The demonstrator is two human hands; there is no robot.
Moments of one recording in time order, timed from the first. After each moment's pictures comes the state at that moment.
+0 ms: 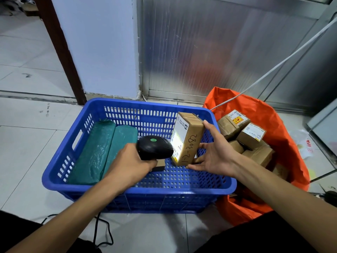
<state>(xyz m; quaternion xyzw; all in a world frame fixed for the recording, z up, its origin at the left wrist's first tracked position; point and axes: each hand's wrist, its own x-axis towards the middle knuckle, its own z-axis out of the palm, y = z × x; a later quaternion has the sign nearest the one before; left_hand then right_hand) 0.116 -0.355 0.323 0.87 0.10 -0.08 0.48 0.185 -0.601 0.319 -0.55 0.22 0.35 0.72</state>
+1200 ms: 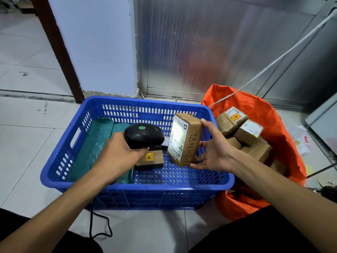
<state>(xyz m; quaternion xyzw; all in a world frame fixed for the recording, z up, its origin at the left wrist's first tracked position) 0.115 -0.343 0.343 0.86 0.12 -0.03 0.50 0.188 -0.607 0.314 -0.58 0.25 0.35 0.69</state>
